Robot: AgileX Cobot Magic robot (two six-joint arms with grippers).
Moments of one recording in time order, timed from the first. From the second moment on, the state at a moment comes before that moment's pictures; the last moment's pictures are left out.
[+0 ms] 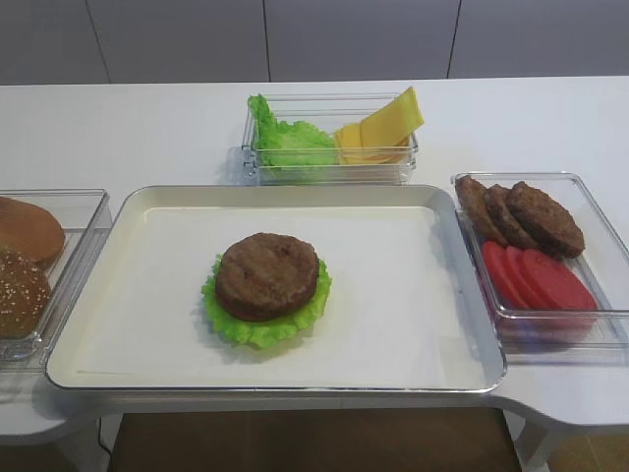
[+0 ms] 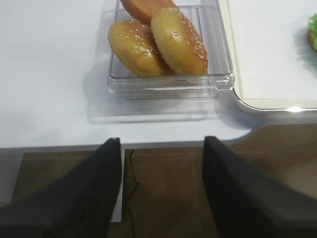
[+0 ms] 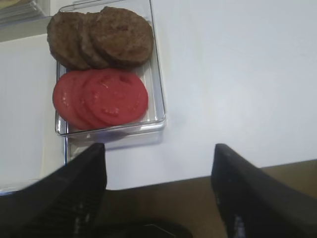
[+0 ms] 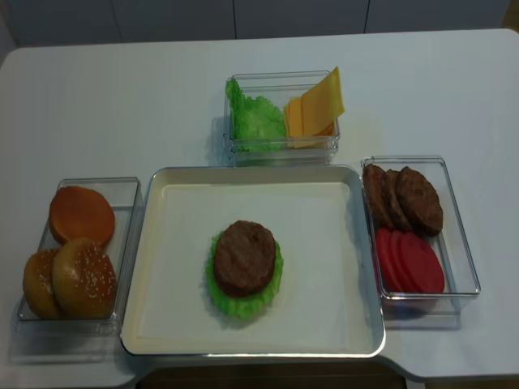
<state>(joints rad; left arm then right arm) 0.00 0.04 -0.49 0.06 1.18 -0.07 -0.14 0.64 -0.80 0.20 1.13 -0.04</state>
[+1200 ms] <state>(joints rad) 0.00 0.04 -0.49 0.06 1.18 -0.07 0.04 1.72 -1.70 0.43 1.25 -0.12</state>
